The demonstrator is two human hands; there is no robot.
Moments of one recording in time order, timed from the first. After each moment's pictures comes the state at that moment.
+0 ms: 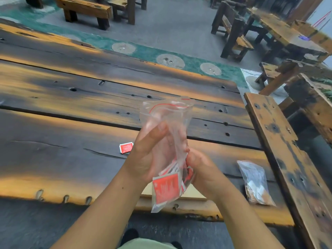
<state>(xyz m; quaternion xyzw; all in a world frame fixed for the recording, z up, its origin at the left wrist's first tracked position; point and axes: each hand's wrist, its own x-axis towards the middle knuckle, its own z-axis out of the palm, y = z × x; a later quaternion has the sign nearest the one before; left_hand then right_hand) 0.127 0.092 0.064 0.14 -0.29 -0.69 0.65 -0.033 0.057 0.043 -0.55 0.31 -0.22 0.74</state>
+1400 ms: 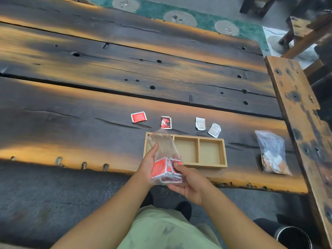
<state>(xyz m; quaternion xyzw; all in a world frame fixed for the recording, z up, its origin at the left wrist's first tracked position) 0.137 0.134 -0.165 0.36 0.11 -0.81 0.44 -0.011 0.124 -0.082 -0.19 0.58 -0.11 0.79</state>
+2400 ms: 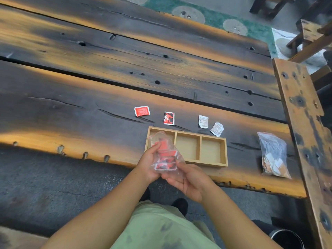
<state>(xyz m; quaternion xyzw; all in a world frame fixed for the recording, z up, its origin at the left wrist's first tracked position) 0.135 0.142 -0.164 0.36 0.14 -0.76 0.53 -0.010 0.128 -0.075 -0.18 0.55 -0.11 0.81</state>
